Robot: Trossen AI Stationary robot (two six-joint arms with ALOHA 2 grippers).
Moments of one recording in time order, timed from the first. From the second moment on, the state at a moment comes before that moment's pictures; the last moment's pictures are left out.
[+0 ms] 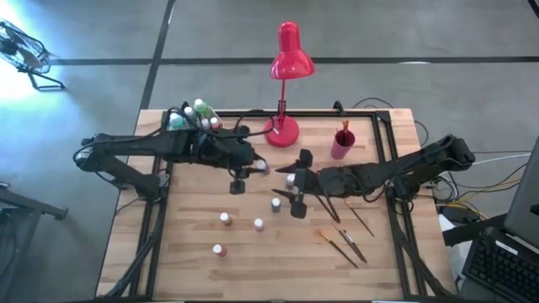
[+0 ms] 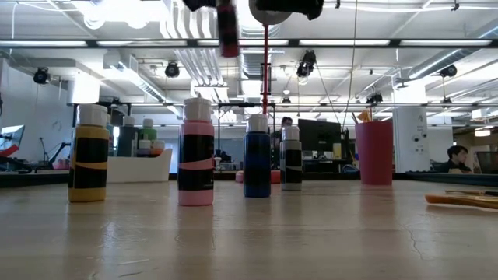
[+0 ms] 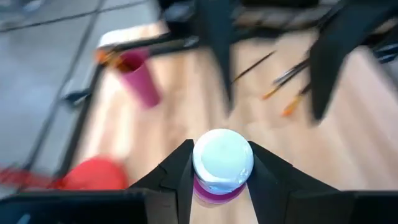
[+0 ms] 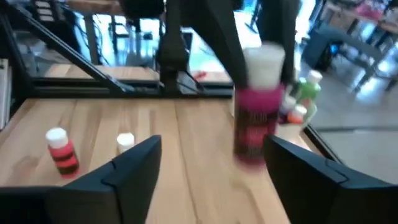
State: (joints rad) left arm -0.01 1.33 1.39 -0.60 -0.08 0.16; right arm 0.23 1.46 1.09 0.06 0.43 0.03
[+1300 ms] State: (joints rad) left arm 0.48 0.73 0.53 -0.29 -0.46 -0.03; right arm 0.23 1.04 0.77 -0.25 0.79 0.39
